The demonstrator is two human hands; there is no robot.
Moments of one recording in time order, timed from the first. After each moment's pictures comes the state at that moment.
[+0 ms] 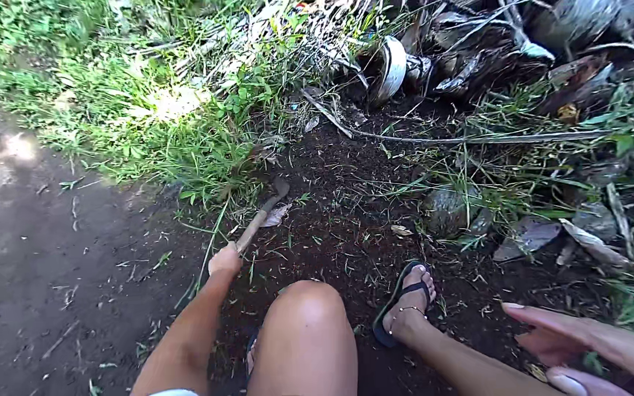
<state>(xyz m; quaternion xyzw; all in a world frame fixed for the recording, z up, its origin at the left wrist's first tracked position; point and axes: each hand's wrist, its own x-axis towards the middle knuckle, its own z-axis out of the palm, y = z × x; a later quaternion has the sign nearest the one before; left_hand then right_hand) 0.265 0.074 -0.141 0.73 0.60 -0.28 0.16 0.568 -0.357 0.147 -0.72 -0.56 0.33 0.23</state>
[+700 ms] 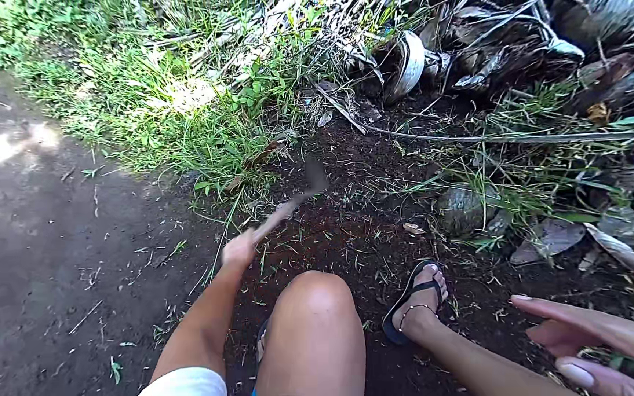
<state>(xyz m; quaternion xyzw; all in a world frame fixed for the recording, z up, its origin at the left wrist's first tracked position) 0.258 0.065 -0.150 0.83 0.49 -0.23 0.14 0.566 -0.354 0.144 -0.71 -0.57 0.35 0.23</state>
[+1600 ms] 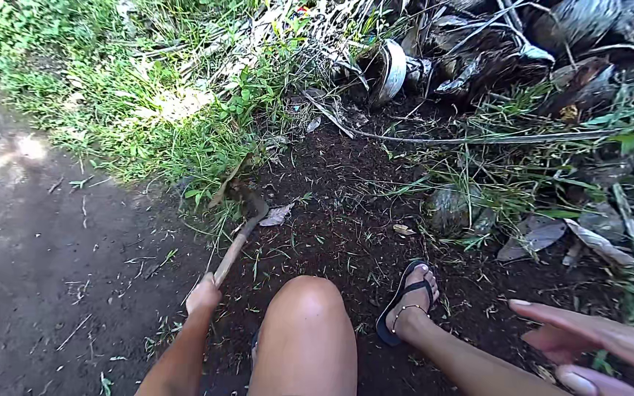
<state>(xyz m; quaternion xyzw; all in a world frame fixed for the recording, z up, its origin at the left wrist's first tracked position) 0.159 0.038 -0.165 0.68 0.66 -0.28 0.15 0.567 -0.366 0.148 -0.72 -0.56 0.33 0.25</state>
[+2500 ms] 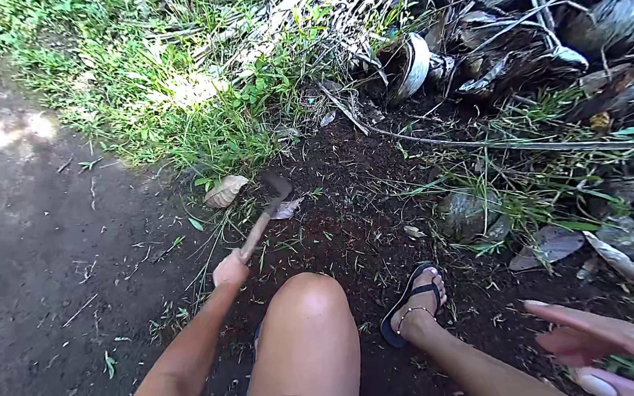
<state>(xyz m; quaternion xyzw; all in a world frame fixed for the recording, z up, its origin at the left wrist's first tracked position) 0.217 0.026 -0.139 0.70 0.63 -0.27 0.18 0.564 -0.350 0.148 -0.71 -0.57 0.35 0.24</state>
